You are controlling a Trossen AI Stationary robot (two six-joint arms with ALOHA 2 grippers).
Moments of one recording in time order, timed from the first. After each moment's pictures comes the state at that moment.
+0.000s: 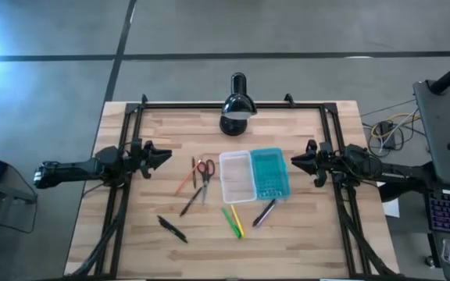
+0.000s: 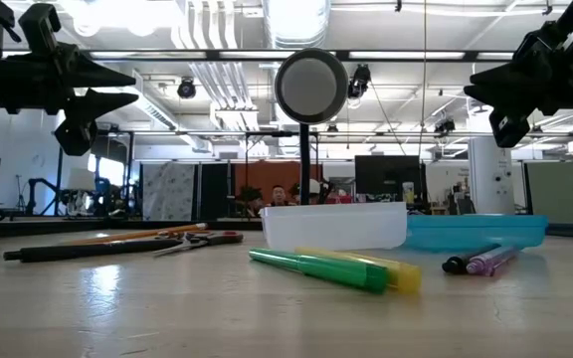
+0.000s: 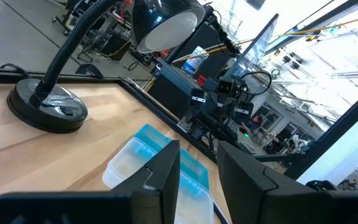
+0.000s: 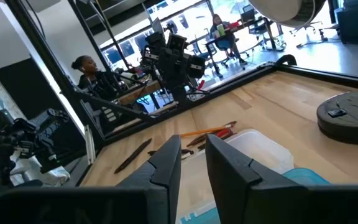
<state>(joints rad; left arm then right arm) 0.07 0.05 0.01 0.07 -0.18 -0.64 -0.14 0.02 0.01 0.05 -0.10 0.46</state>
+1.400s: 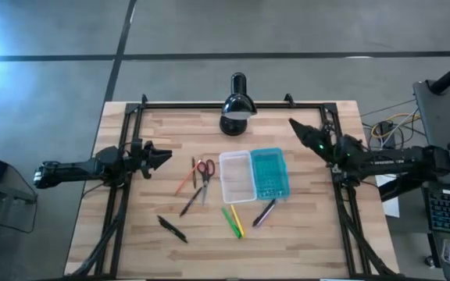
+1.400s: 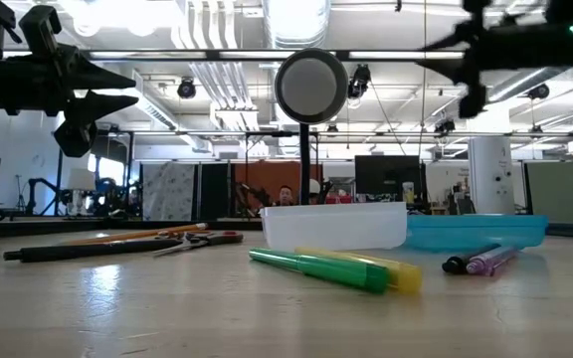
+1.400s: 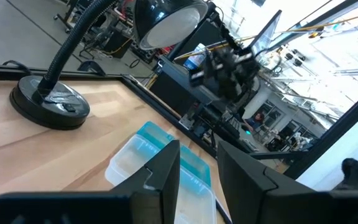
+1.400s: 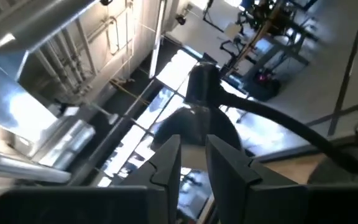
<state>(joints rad) 0.07 0.05 0.01 0.06 -0.18 -0.64 -0.14 0.77 0.22 0.84 0.53 0.89</state>
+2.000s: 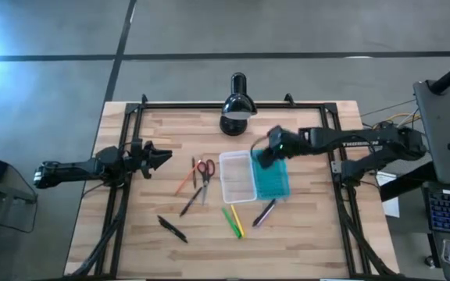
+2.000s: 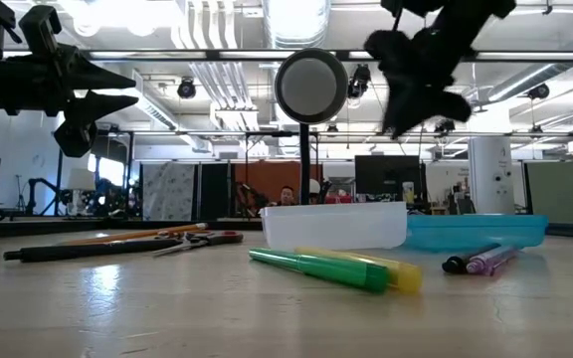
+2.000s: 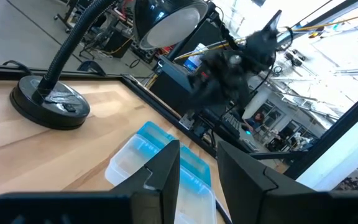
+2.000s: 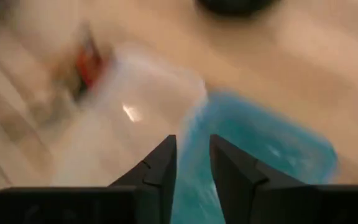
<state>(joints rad) 0.07 0.05 0.01 0.06 -0.18 -0.64 -0.10 1.33 0.99 -0.65 0.18 0.84</state>
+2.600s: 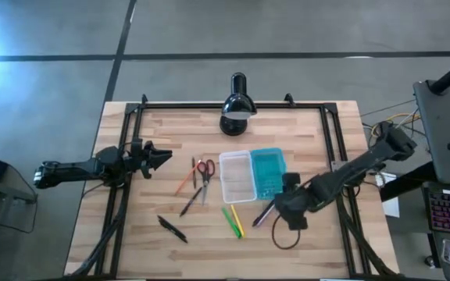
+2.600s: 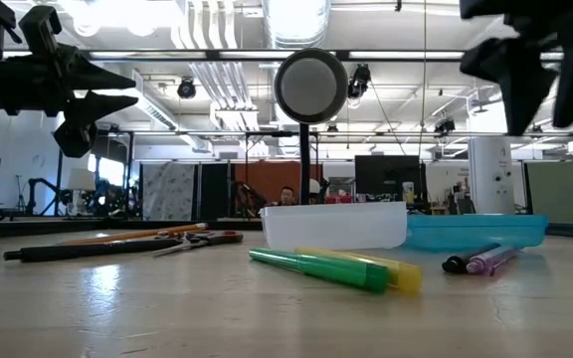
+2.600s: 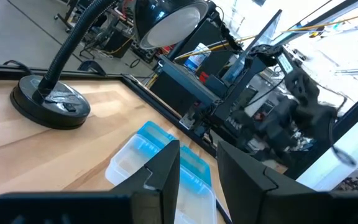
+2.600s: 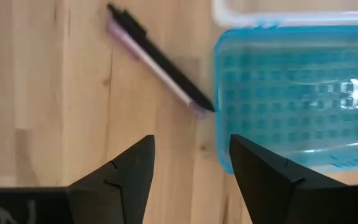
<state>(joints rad) 0.07 0.05 0.01 0.06 -0.18 -0.64 0.51 1.48 1.07 -0.95 0.18 0.44</state>
